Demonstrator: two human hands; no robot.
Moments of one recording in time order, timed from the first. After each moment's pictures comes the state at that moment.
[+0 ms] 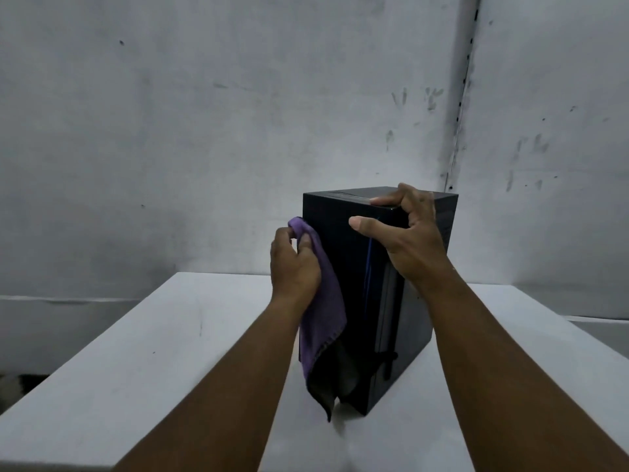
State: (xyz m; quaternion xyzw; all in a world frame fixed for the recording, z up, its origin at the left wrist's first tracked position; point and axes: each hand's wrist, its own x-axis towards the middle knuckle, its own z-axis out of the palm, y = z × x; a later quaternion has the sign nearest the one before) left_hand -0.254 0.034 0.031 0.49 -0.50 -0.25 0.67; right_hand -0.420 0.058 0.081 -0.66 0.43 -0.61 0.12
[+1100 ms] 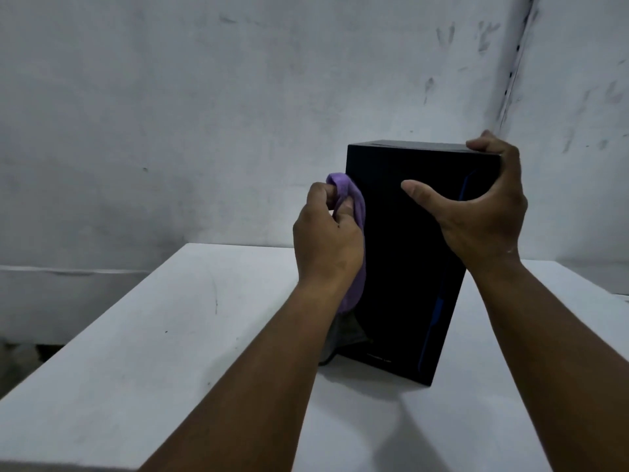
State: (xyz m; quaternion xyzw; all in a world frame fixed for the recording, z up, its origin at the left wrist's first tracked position) left_hand -0.239 0.028 0.025 0.46 -0.56 -0.16 0.67; right_hand -0.420 0.010 0.049 -0.59 0.42 -0.68 -0.10
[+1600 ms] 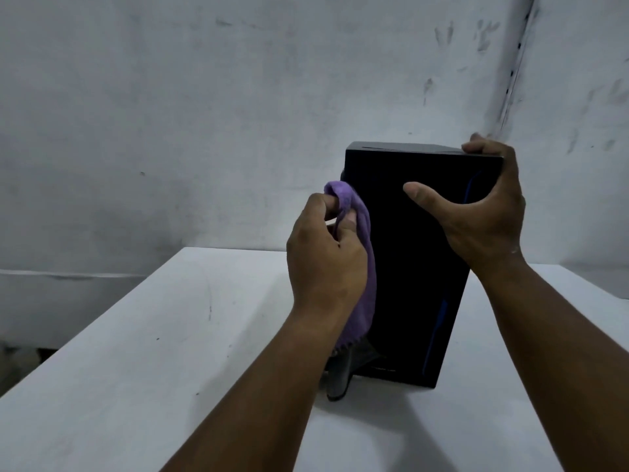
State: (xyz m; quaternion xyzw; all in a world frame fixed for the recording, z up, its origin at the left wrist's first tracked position) left_hand -0.251 0.045 0.018 0.46 -0.56 -0.10 0.68; right_hand -0.434 0.003 0.053 -0.62 0.41 -0.67 -0.05
